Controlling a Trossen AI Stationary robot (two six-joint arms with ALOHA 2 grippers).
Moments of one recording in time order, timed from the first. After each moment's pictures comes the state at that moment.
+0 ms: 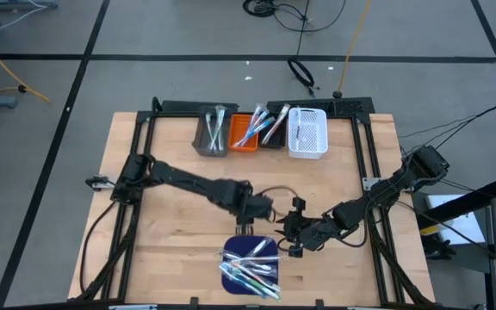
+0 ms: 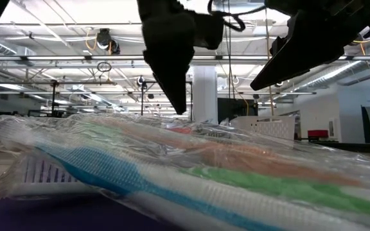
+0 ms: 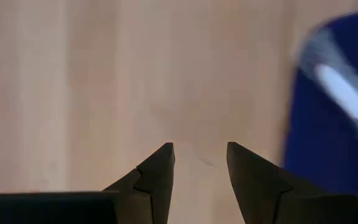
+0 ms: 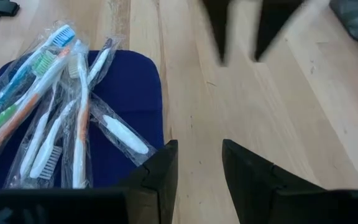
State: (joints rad) left arm -0.18 2.06 1.69 -0.94 -0.11 -0.22; right arm 0.53 1.54 0.81 -0.02 0.50 0.41
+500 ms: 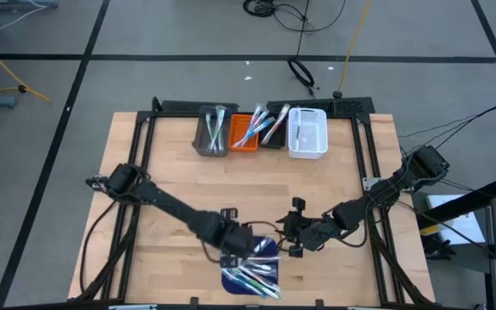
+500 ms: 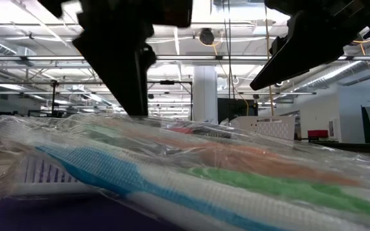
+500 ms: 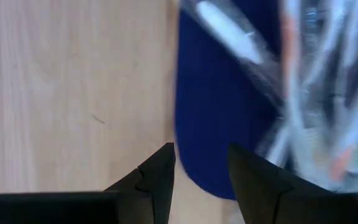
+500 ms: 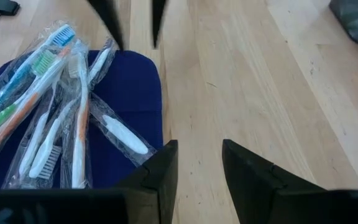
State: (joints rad) left arm -0.42 2.00 1.52 -0.80 -0.15 -0.41; right arm 0.53 1.54 0.81 -0.02 0.50 0.40
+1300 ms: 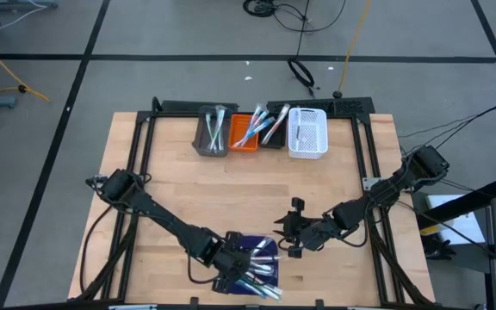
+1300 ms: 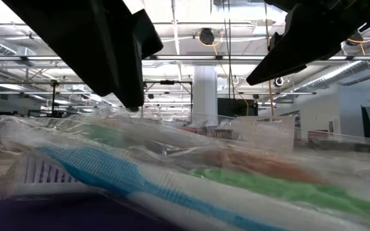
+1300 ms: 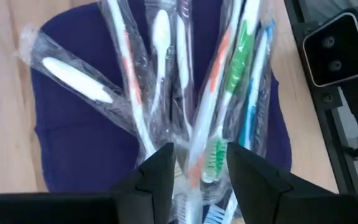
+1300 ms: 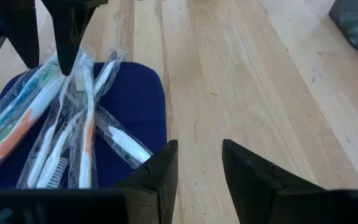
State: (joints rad) left arm -0.55 2.00 1.46 -0.52 -0.05 -0.32; right arm 0.53 1.54 0.81 0.01 0.50 0.40
